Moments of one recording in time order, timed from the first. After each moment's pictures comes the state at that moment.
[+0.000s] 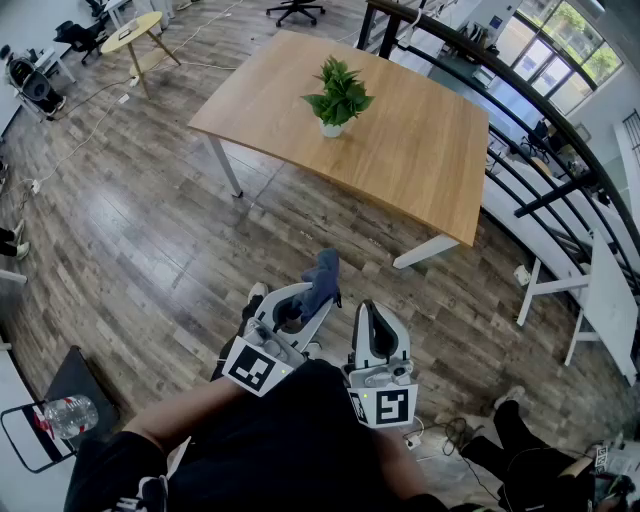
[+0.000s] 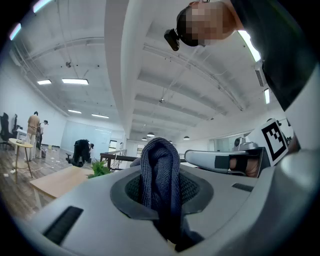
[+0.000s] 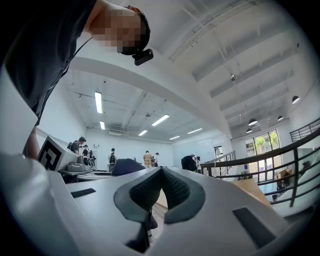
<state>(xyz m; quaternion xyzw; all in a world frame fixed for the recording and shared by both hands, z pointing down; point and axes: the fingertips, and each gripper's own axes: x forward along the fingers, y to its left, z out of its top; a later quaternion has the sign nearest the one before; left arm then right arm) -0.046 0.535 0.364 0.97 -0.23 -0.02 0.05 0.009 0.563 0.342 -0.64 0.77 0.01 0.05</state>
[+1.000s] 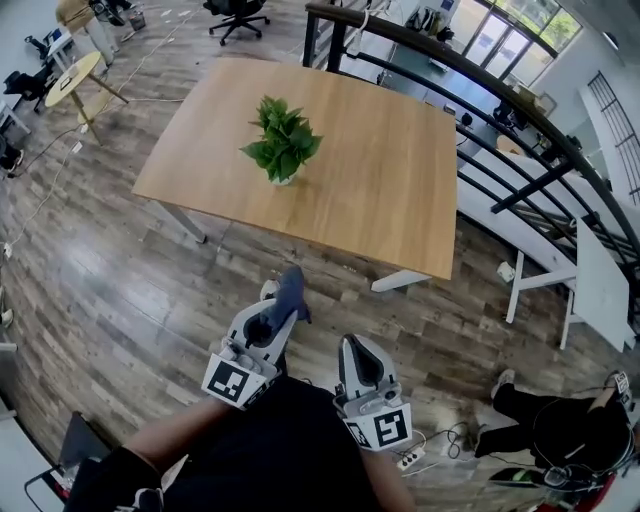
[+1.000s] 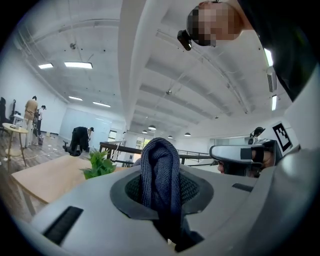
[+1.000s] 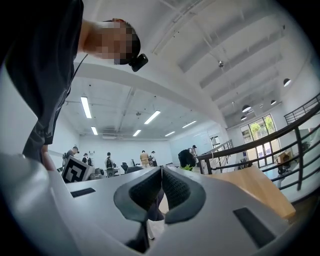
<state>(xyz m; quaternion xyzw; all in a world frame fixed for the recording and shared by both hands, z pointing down) 0.013 0.373 0.398 0.97 -0.23 -0.01 0.09 0.081 0.454 0.369 -0.64 0.76 -0.05 0.08</state>
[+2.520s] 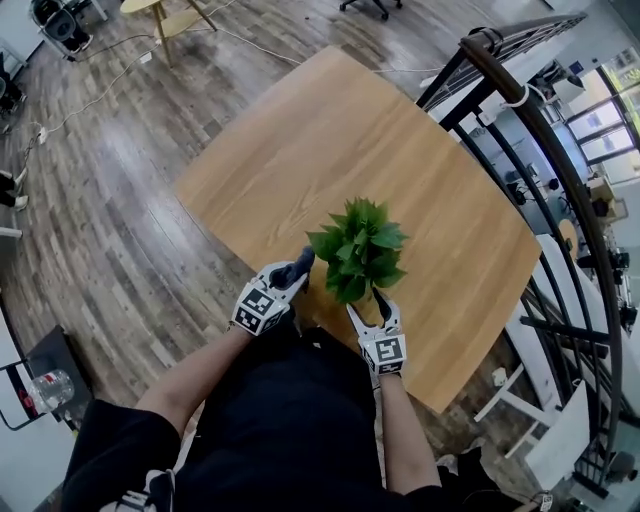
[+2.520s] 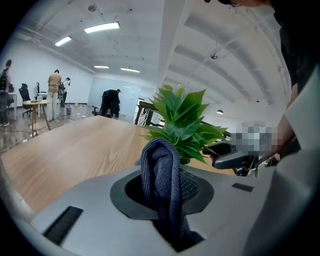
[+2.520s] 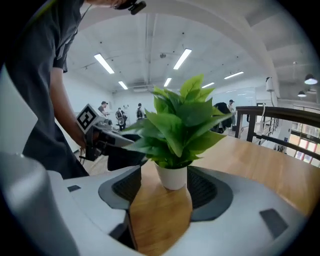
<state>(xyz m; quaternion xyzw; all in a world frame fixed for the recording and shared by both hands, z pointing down) 0.016 0.017 0.636 0.91 -0.33 0.17 0.21 0.152 0.066 0.626 -0.43 0.87 -0.14 -0.20</state>
